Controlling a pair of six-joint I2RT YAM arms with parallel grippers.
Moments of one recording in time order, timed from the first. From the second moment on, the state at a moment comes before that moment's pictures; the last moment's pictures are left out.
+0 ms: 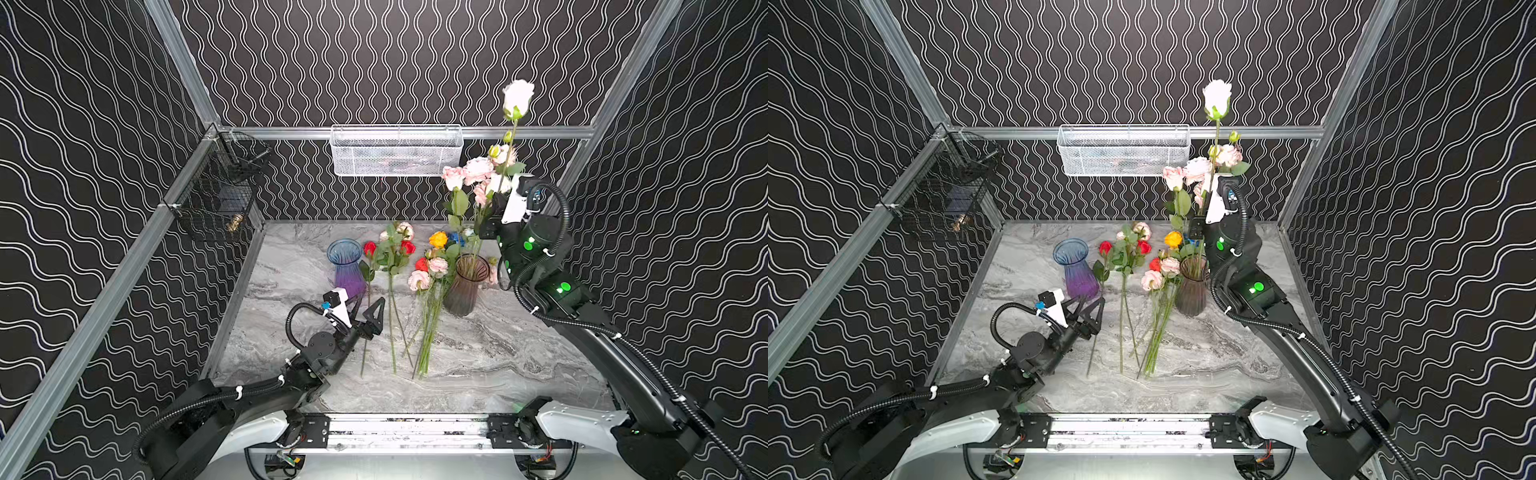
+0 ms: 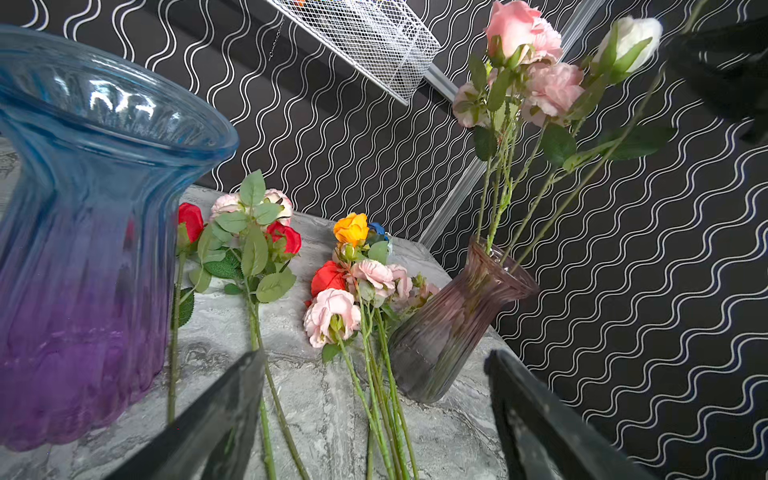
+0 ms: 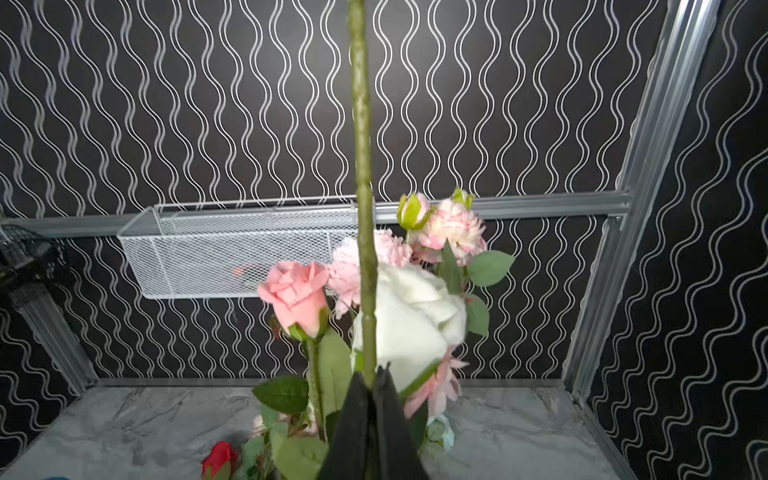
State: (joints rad) left arm -0.81 1.08 0.18 1.00 -0.31 -0.53; right arm 0.56 1.20 1.31 -0.06 0.50 0.03
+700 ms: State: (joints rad) left arm -0.81 1.09 0.22 0.92 -0.28 -0.56; right arm 0.55 1.16 1.19 -0.13 0.46 0.13
